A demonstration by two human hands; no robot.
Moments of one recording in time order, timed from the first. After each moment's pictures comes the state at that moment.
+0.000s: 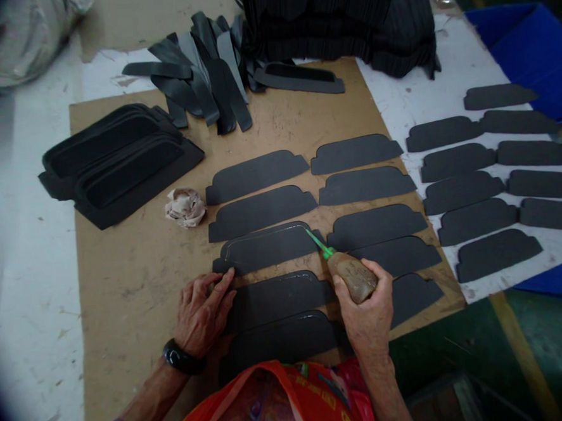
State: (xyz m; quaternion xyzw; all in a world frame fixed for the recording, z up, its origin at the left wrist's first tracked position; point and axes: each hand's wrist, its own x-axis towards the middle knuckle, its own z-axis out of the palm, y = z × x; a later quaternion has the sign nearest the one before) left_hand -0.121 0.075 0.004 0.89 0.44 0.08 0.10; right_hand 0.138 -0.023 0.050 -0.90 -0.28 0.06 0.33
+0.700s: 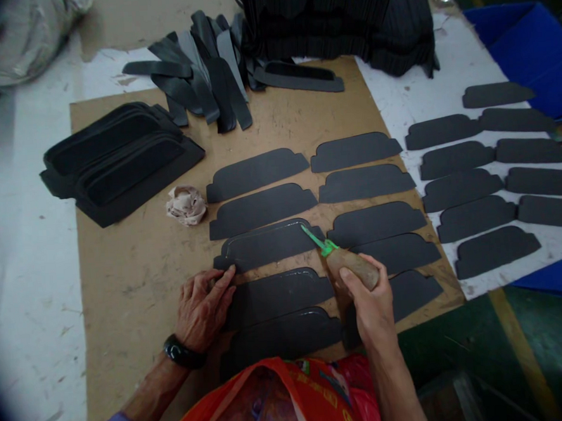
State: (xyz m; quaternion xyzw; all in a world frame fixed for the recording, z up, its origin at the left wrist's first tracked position) left_hand -0.122 0.077 0.004 0.89 0.44 0.09 0.09; right_hand 0.147 -0.022 0.045 -0.82 -0.05 0.29 0.49
